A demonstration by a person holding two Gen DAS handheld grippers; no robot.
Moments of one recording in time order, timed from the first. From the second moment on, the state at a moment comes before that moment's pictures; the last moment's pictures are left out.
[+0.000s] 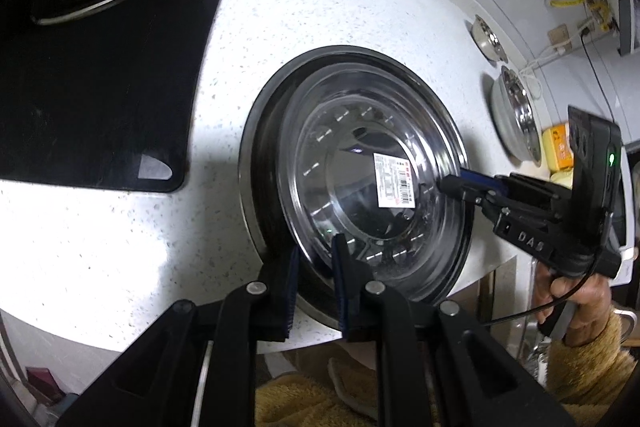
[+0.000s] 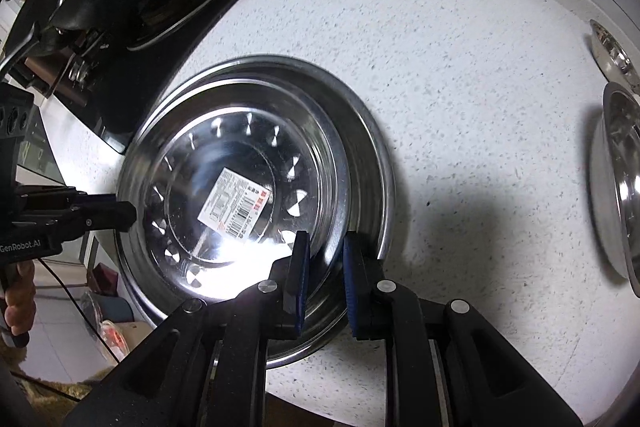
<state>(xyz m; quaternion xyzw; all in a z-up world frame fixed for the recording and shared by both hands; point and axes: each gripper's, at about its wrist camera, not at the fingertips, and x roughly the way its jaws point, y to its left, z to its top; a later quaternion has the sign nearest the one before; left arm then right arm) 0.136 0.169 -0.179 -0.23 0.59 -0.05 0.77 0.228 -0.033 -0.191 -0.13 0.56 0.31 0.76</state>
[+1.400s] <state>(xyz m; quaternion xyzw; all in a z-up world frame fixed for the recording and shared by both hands) 0.269 0.185 -0.135 -0.14 0.56 -0.02 0.82 0.325 -0.079 -0.127 -0.15 0.49 0.29 0.81</state>
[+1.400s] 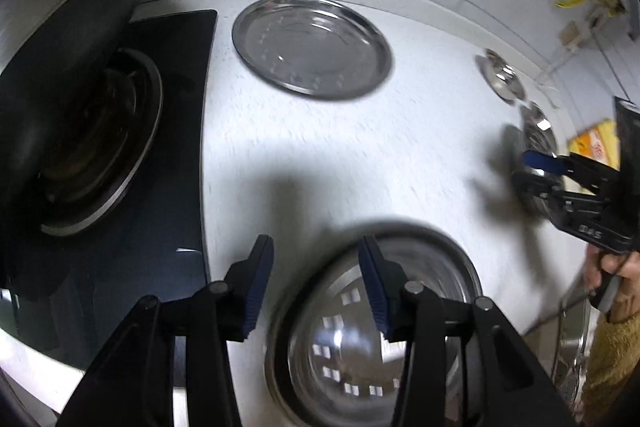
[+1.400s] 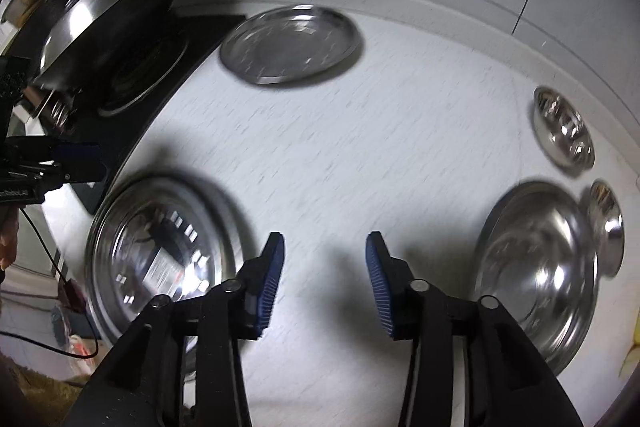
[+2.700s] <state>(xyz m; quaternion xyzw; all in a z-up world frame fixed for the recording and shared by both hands) 0.438 0.240 -0.197 -0.18 0.54 0.15 0.81 0.526 0.025 -0.179 -0.05 0.52 0.32 0.79</state>
